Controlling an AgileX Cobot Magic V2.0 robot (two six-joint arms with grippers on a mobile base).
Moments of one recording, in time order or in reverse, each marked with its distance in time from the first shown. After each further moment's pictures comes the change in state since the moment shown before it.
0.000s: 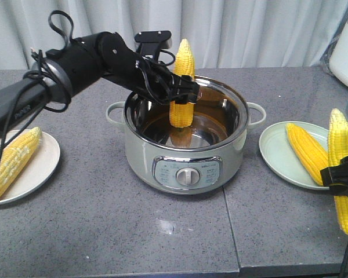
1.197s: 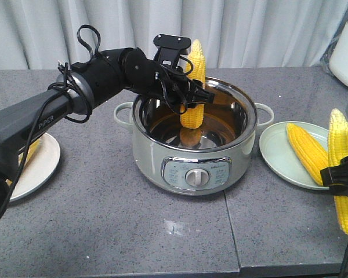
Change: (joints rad) left arm -0.060 0.040 -0.012 0.046 -0.138 0.064; right arm 0.000 0.000 0.000 0.000 0.000 0.000
